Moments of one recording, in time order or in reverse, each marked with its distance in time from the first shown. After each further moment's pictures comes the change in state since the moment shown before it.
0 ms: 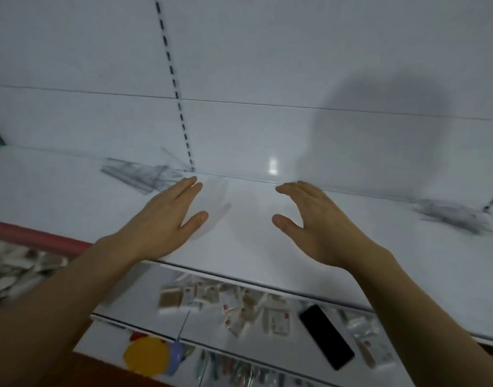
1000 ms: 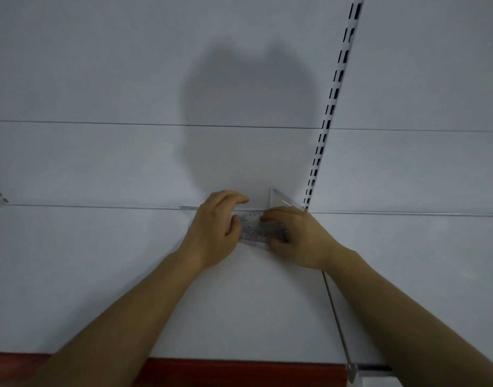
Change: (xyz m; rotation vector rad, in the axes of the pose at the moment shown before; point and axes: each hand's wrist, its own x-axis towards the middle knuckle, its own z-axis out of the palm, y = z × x) left_hand 0.102 -0.304 -0.006 -0.435 0.231 0.300; right_hand 0.266 -0.188 0.205 -0.009 0.037 0.071
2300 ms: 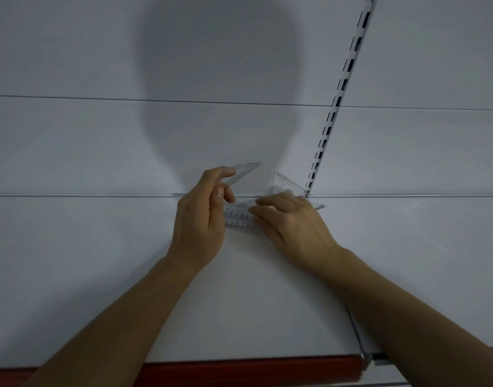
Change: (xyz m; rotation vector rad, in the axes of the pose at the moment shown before) left_hand -0.014 0.015 -0.014 -0.270 0.346 0.017; right_hand 0.003 -0.017 0.026 -0.250 0.344 -0.217
